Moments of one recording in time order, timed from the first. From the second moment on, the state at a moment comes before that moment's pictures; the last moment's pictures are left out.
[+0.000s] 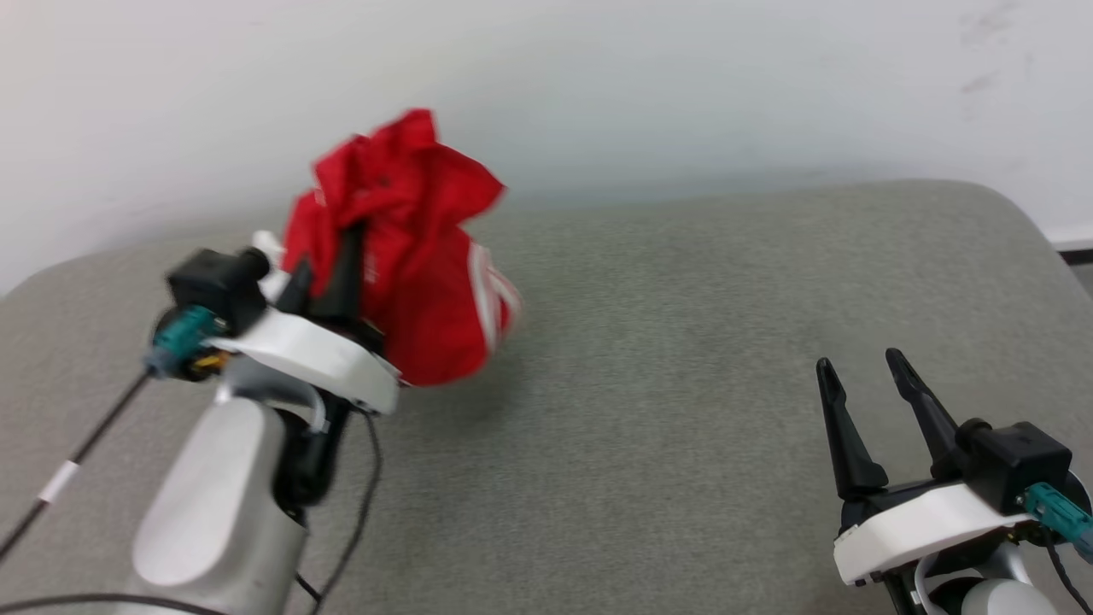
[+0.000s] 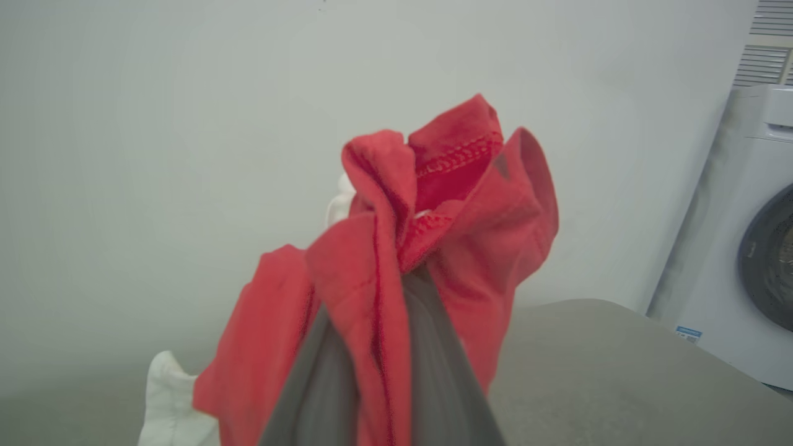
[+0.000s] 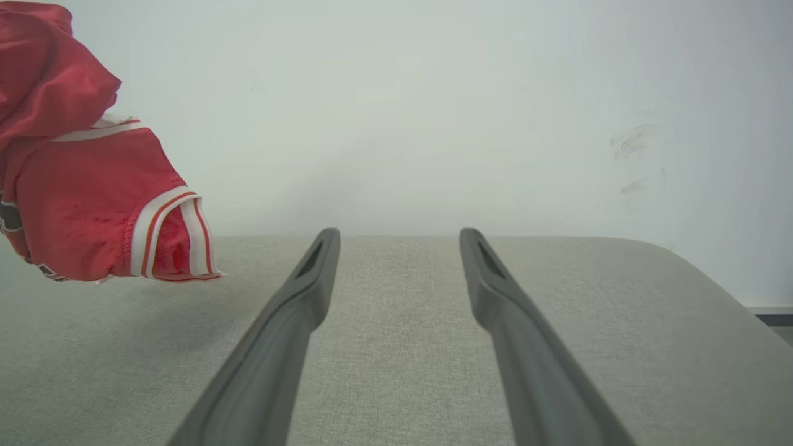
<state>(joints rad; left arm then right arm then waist) -0.51 0.30 -0.29 0.32 -0.53 -0.04 -0.21 -0.03 -0.05 0.03 -0.05 0.14 0.13 -0.05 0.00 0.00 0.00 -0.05</state>
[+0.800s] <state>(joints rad) -0.33 0.21 -0.62 0.32 -0.47 -0.11 -0.11 -0.08 -0.05 0.03 -0.07 0.14 0.13 -0.07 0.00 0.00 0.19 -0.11</state>
